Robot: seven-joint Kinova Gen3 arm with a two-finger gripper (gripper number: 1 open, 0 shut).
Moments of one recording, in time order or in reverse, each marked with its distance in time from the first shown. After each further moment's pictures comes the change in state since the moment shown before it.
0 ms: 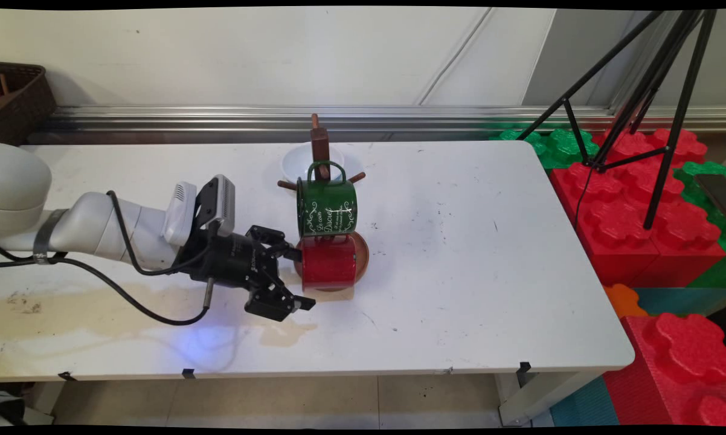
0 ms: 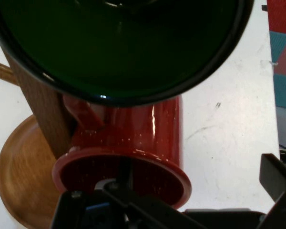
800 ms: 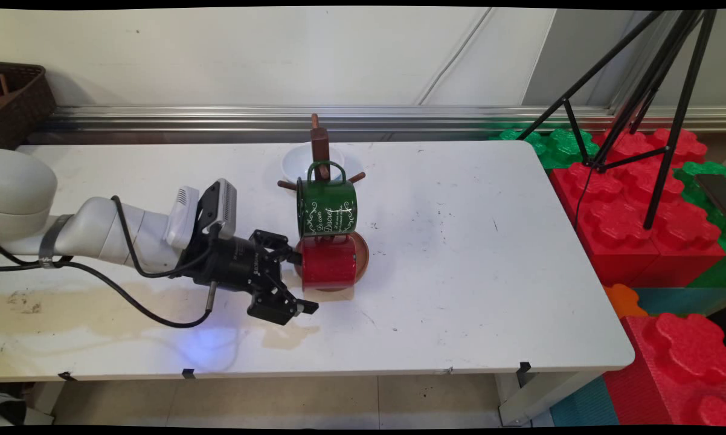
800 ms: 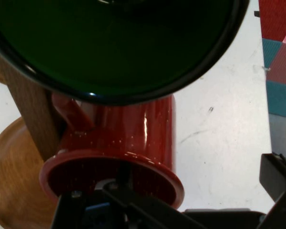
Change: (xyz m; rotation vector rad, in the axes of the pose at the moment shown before) arm -0.006 0.000 0.006 -0.022 0.021 -0.018
